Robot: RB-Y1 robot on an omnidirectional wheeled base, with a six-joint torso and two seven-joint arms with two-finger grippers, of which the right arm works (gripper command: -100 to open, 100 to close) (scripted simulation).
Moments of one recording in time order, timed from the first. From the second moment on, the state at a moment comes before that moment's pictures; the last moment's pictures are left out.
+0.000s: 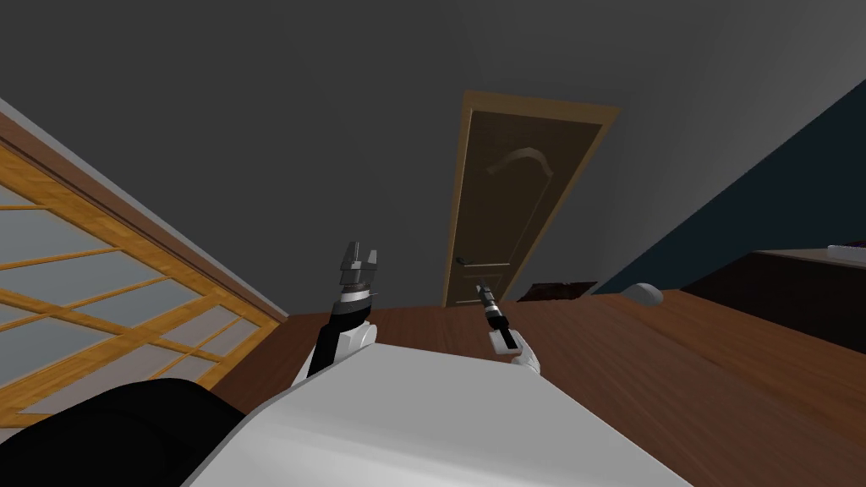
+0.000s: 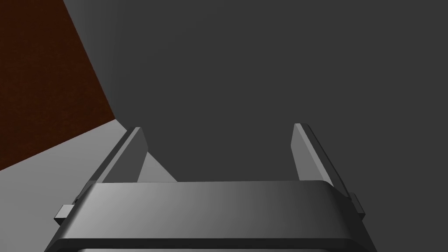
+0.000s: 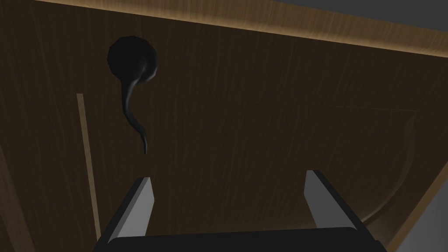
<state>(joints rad) -0.06 -0.19 -0.06 -1.05 0.21 -0.72 -0.22</state>
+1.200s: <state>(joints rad) -0.20 -0.23 -0.07 -0.72 0.26 -0.75 -0.30</state>
